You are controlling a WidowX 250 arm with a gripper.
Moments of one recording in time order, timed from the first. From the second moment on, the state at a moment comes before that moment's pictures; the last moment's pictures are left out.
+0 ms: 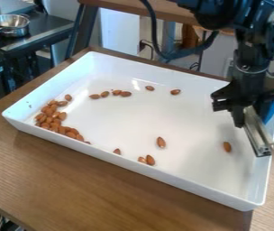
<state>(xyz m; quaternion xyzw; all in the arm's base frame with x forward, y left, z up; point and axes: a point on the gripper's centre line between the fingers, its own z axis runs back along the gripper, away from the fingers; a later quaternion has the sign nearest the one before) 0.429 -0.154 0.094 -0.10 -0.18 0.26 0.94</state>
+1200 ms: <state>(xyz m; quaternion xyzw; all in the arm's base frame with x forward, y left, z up) 0.408 -0.096 0.057 -0.06 -0.19 0.24 0.95</state>
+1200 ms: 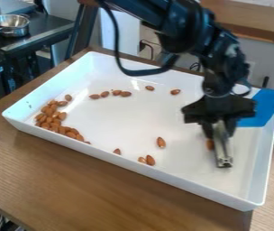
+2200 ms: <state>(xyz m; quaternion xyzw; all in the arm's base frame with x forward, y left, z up) 0.355 -0.026 0.054 -0.02 -0.22 0.23 0.95</state>
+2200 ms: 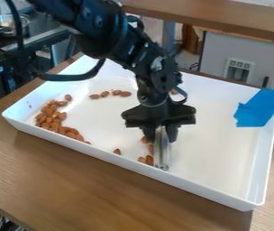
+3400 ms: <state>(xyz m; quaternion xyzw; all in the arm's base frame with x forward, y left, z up) 0.320 0.103 0.056 0.02 -0.17 0.24 0.96</state>
